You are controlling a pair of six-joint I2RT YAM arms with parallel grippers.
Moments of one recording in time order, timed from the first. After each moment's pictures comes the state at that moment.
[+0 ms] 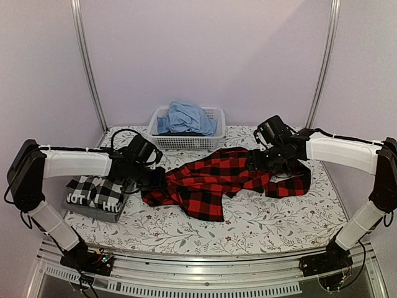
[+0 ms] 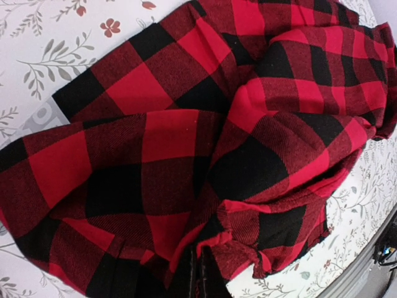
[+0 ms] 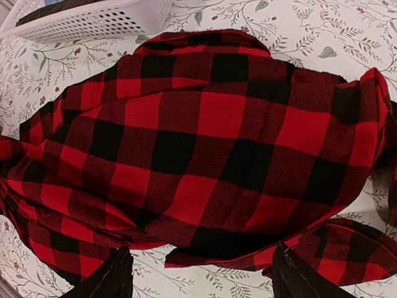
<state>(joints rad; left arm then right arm) -0.65 1.60 0.94 -0.32 0.12 -0.58 0.62 1.59 1.18 -0.52 0.13 0.42</state>
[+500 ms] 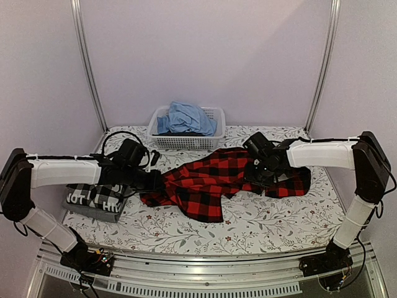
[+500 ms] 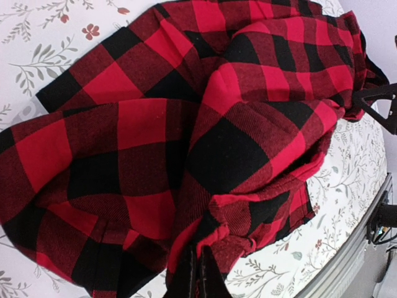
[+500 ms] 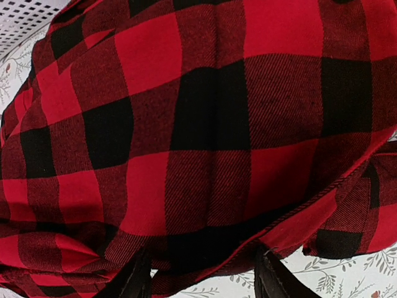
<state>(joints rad) -0.65 1.46 0.81 -0.24 0.18 -0.55 0.71 1.74 1.15 -0.53 0.20 0.82</state>
